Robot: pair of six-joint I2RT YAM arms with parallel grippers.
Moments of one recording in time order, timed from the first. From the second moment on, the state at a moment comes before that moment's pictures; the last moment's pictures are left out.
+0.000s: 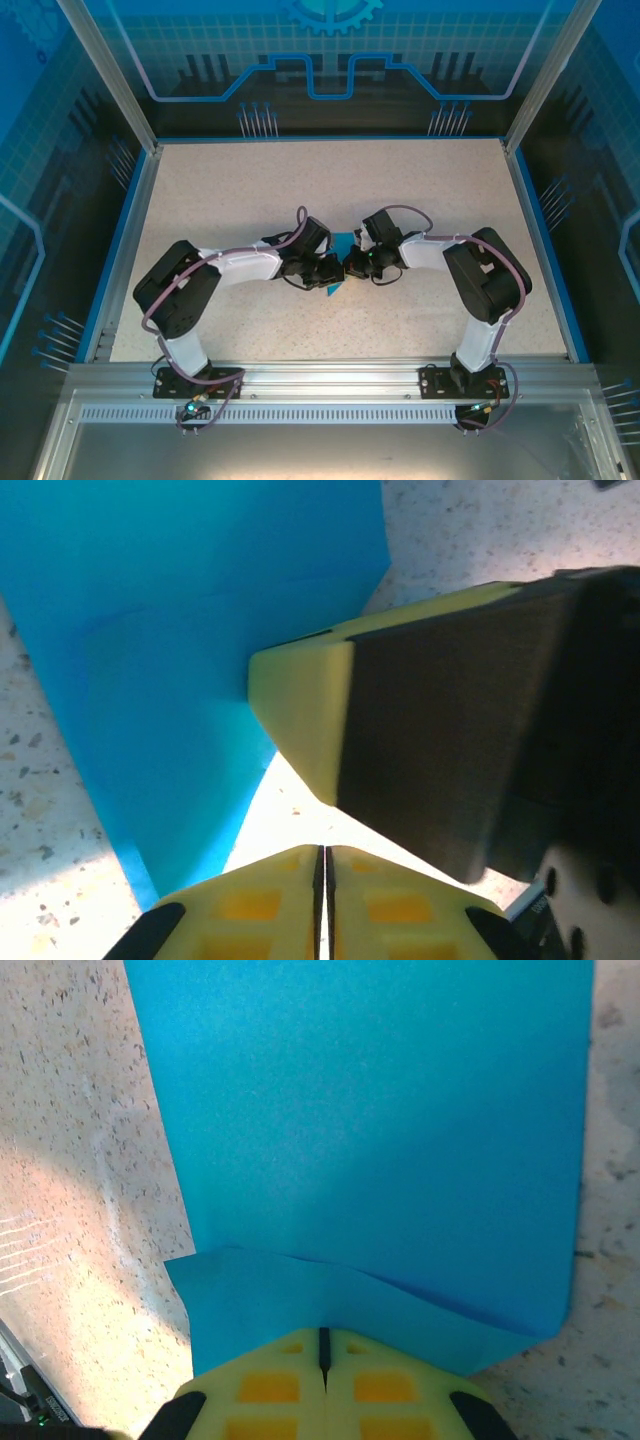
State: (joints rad) left arm -0.69 1.77 0.97 -0.21 0.41 -0.90; right arm 0.51 1.81 0.89 -0.16 -0.48 0.72
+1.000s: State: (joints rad) left arm -0.69 1.82 0.91 -0.13 0.38 -0.90; right arm 0.51 1.82 0.88 -0.14 -0.50 0.72
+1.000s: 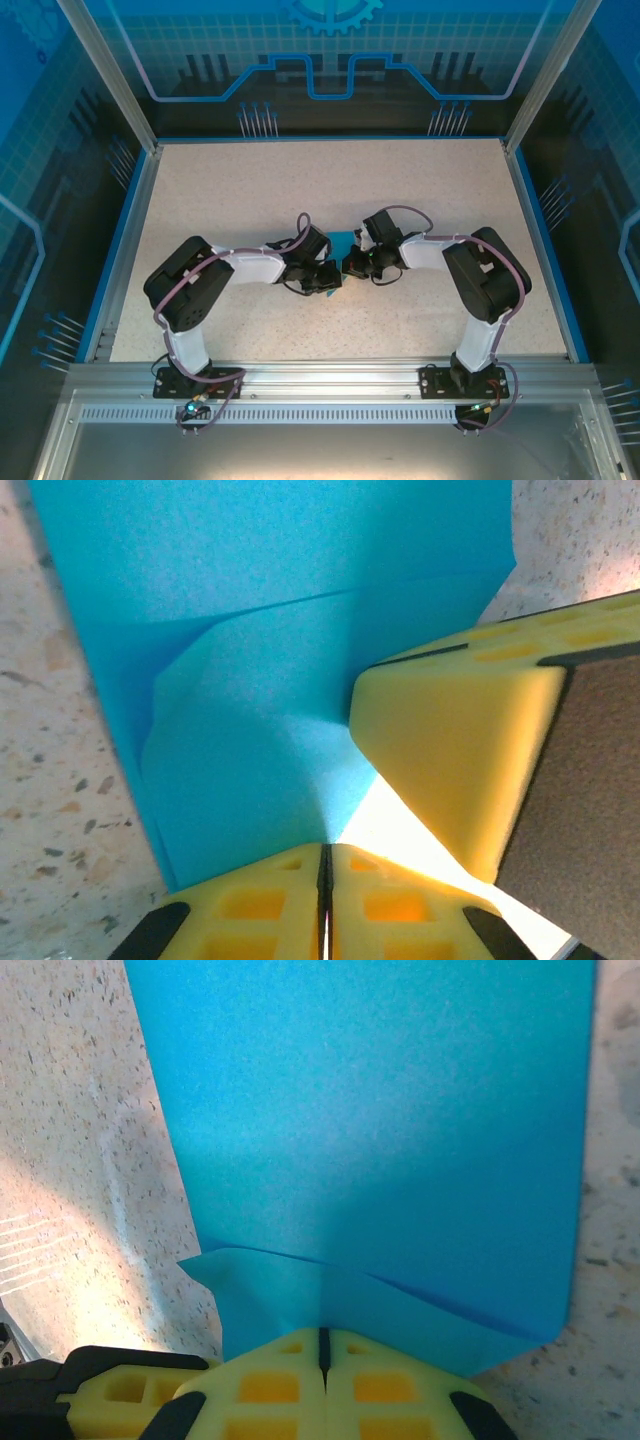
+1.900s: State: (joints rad) left arm -0.69 1.75 0.78 -0.02 0.43 -0.86; right arm 0.51 1.83 0.88 -0.13 -0.56 0.72
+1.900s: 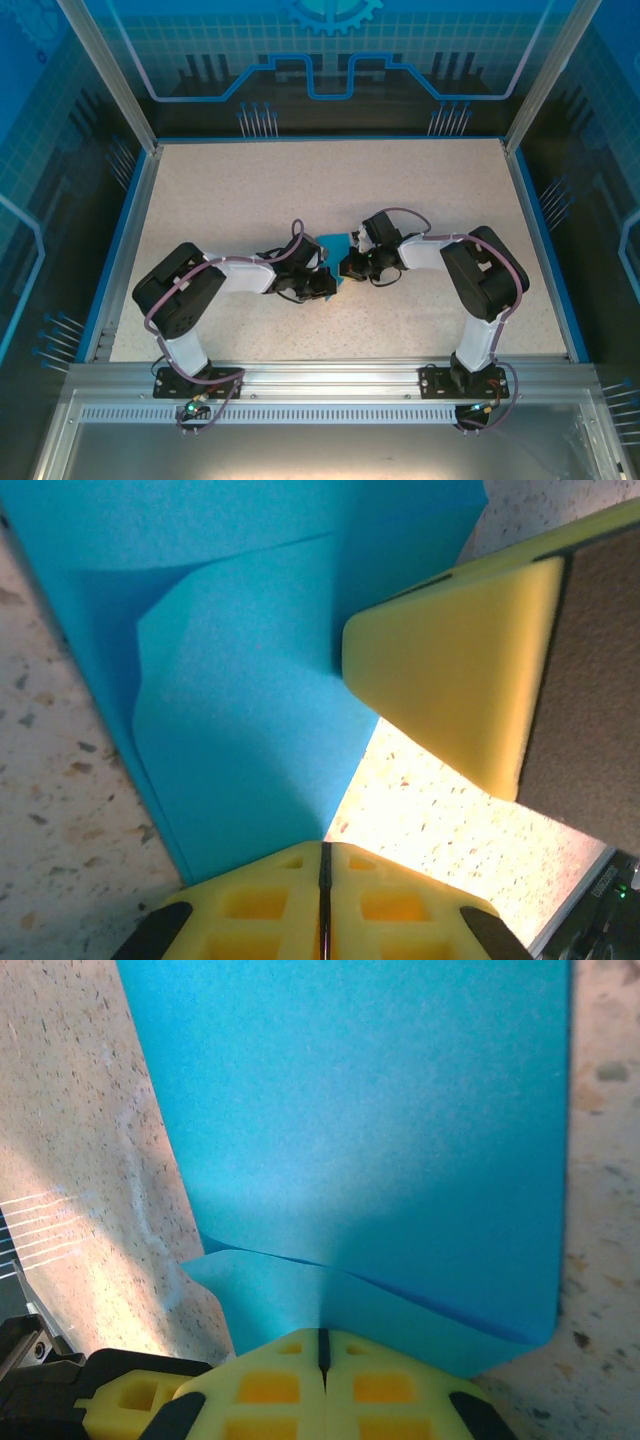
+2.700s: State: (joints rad) left arm -0.71 1.68 0.79 -0.23 0.45 -0.84; right arm 0.51 1.83 0.88 -0.13 -0.56 0.72
